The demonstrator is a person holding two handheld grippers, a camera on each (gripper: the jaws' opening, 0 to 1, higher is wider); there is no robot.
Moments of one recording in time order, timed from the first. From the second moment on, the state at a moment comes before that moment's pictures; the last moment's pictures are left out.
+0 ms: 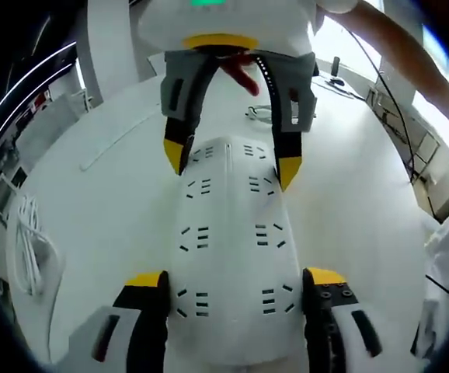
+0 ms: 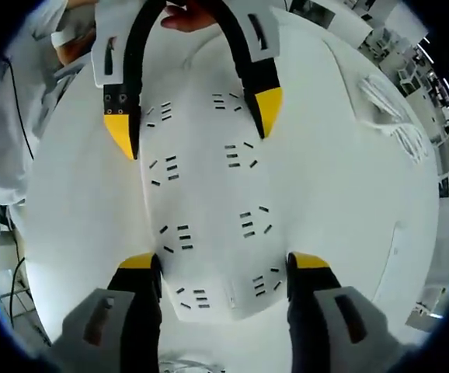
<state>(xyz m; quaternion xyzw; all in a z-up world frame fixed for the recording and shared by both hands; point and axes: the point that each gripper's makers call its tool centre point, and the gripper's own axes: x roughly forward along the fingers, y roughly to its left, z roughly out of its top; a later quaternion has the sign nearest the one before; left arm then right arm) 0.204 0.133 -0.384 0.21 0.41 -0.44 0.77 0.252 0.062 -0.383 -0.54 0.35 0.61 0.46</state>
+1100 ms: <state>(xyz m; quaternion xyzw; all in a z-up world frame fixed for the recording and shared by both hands) 0.191 0.130 -0.383 0.26 0.38 -0.53 0.71 0.223 0.050 -0.382 -0.50 0.41 0.55 0.52</state>
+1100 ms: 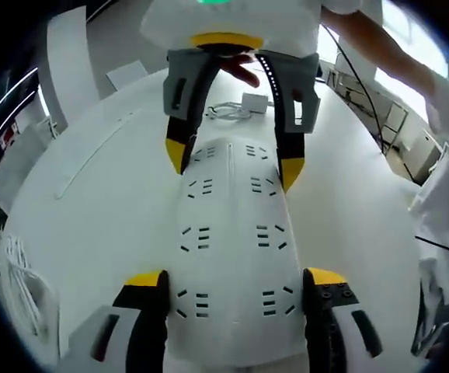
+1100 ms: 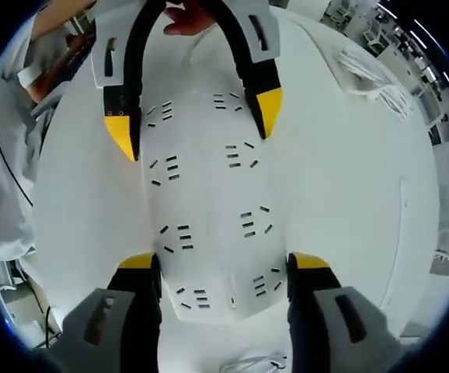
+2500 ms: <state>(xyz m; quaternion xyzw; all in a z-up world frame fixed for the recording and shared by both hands) 0.181 0.123 -0.384 0.27 0.37 -0.56 0.69 0.188 0.044 -0.384 -0.46 0.48 0.48 0.57</state>
